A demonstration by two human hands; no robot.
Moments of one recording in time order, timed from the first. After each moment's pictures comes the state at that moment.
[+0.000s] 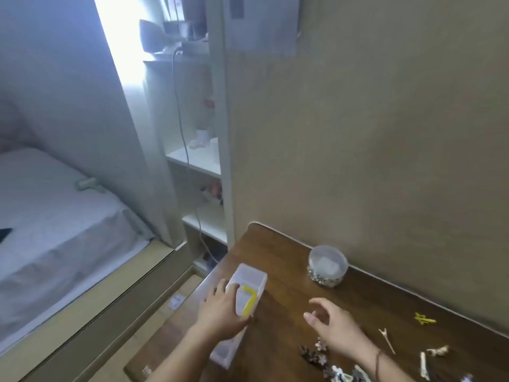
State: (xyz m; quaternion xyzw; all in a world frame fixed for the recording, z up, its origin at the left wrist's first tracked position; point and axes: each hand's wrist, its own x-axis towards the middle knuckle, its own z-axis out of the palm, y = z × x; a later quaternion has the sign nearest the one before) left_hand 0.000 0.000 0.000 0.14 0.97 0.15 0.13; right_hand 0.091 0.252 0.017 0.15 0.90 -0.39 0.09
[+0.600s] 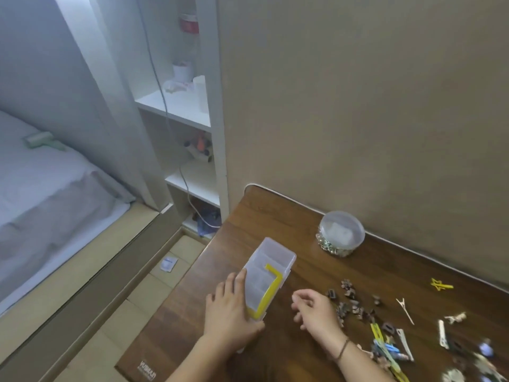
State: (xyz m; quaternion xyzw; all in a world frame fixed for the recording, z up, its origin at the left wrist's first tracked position) left_hand -0.017 -0.002 -0.076 0.15 0.97 0.14 0.16; right_hand 0.041 0.190 -0.074 0.35 0.76 -0.54 0.08
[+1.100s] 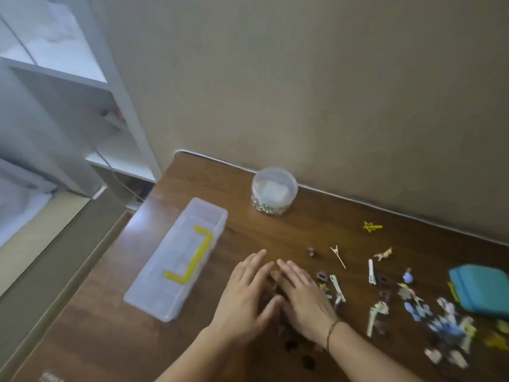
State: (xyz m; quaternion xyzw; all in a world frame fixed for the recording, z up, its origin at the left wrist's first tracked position) left_hand 0.054 0.131 -0.102 0.42 0.85 0.31 0.10; right_hand 0.134 0.304 -0.128 0.04 0.98 -0.15 0.10
